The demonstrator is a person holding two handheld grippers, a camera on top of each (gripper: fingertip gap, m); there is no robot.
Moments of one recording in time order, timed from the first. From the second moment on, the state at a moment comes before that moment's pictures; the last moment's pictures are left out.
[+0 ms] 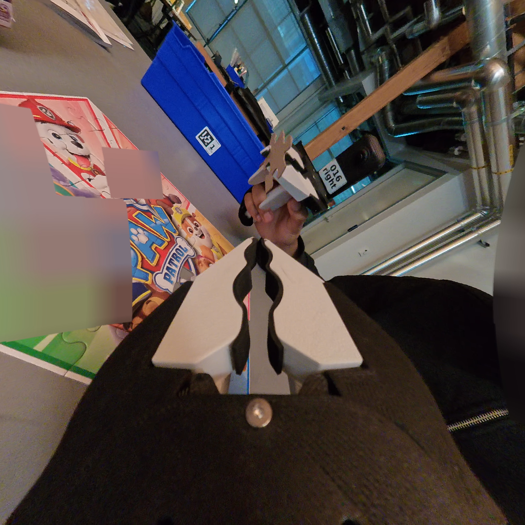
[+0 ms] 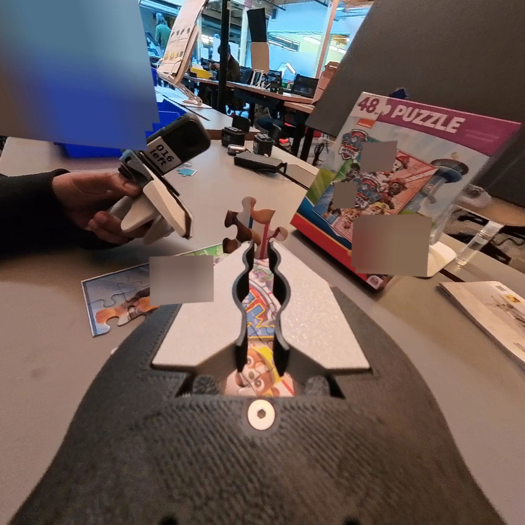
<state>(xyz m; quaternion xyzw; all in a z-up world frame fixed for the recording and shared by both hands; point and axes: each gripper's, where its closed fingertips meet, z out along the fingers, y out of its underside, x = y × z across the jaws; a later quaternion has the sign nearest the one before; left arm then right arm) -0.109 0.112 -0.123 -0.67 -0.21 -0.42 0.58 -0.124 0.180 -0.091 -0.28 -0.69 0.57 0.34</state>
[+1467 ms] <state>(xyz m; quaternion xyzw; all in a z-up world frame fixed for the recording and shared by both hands) -0.119 0.110 -0.128 -0.68 -0.22 -0.37 0.59 -0.119 0.195 -0.085 -0.31 -0.65 0.64 0.27</state>
